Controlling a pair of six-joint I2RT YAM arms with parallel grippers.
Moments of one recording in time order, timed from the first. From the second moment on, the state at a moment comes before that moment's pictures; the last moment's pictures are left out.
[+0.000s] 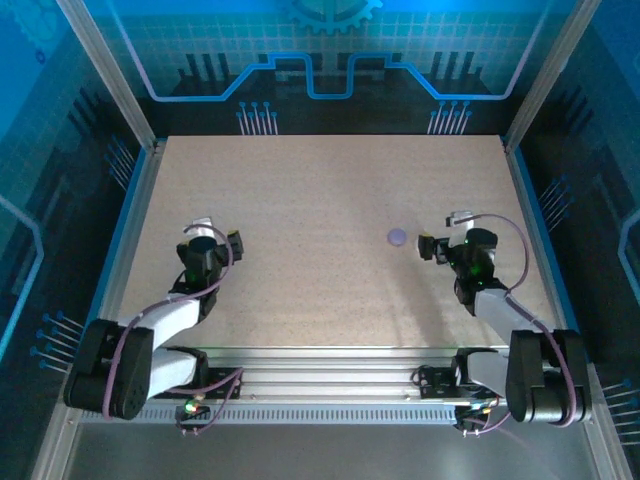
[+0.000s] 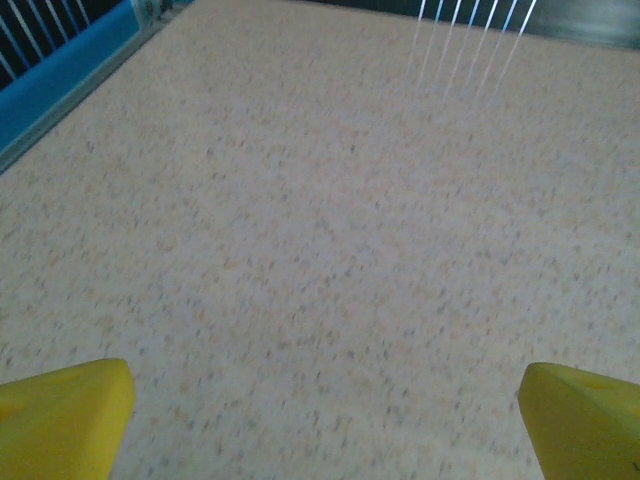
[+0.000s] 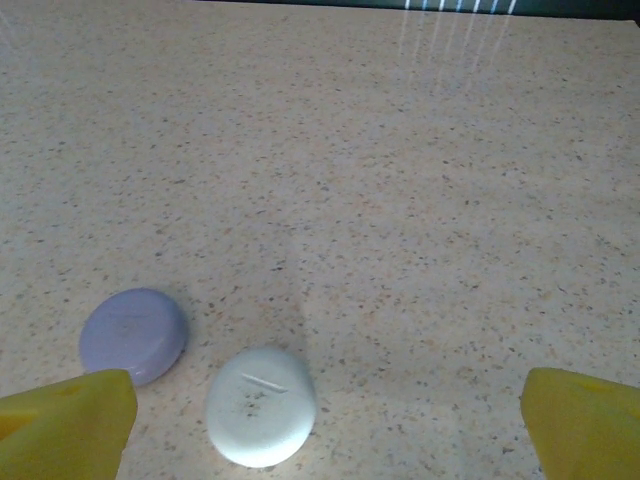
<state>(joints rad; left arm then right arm) -0.12 1.22 0.30 0.49 -0.35 -0.23 -0.03 1.17 0.36 0.34 -0.08 -0.05</state>
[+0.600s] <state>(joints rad) -0.06 1.57 0.34 0.89 -0.24 -0.10 0.01 1.47 0.37 0.65 -0.08 -0.03</state>
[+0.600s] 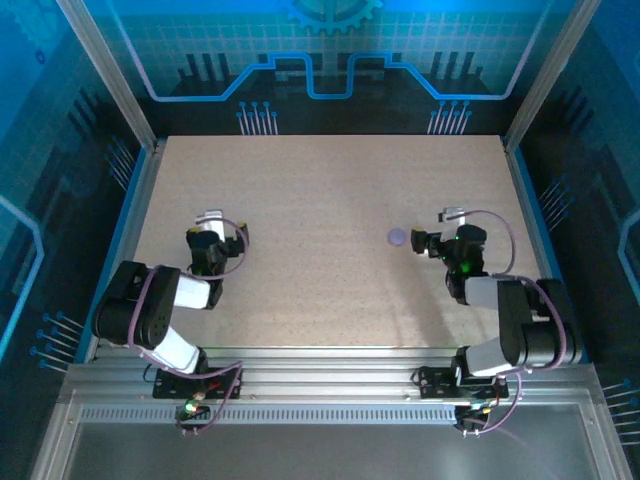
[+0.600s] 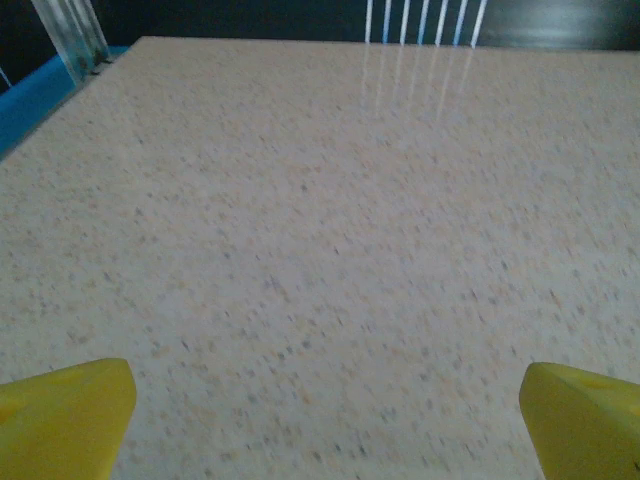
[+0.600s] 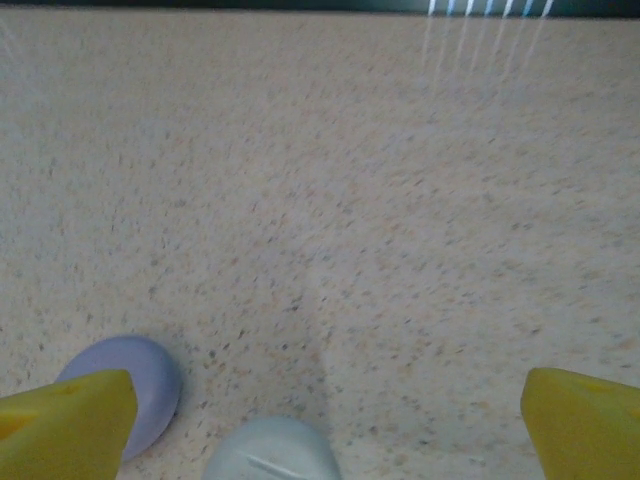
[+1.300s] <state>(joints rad) -0.03 1.57 0.35 0.88 -0.20 -0.12 0.06 1.50 0.42 0.65 -0.06 -0.07</state>
